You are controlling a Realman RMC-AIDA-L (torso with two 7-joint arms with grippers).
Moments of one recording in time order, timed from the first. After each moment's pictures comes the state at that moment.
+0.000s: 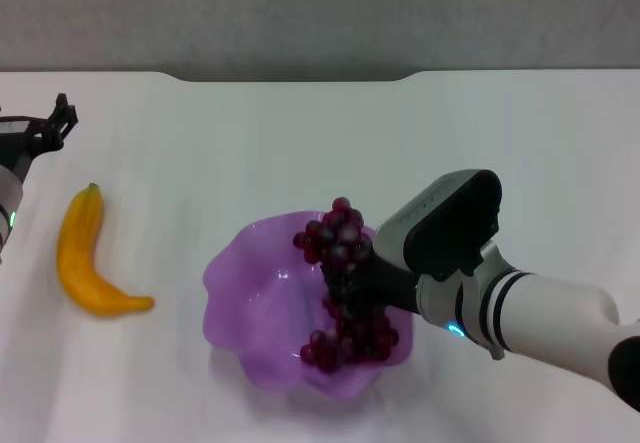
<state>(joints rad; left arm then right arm) -0.70 -2.03 -1.48 -0.14 2.50 0.66 0.05 0.57 2.01 -2.30 -0.90 0.90 0.13 -0.31</state>
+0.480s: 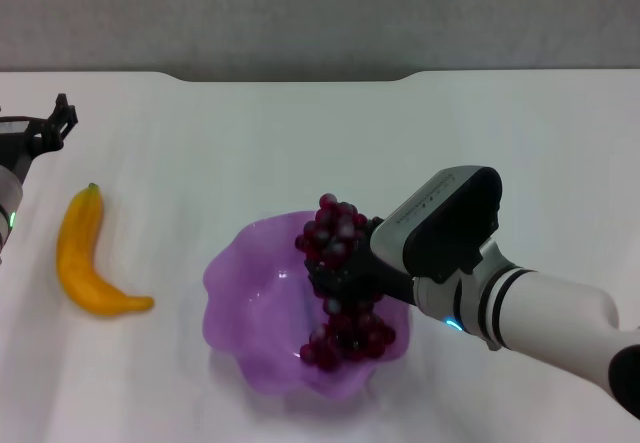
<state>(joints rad) -0.70 -2.03 -1.48 -0.14 2.50 0.66 0.05 0.56 2.01 -2.31 -0.91 0.89 0.06 -0.35</state>
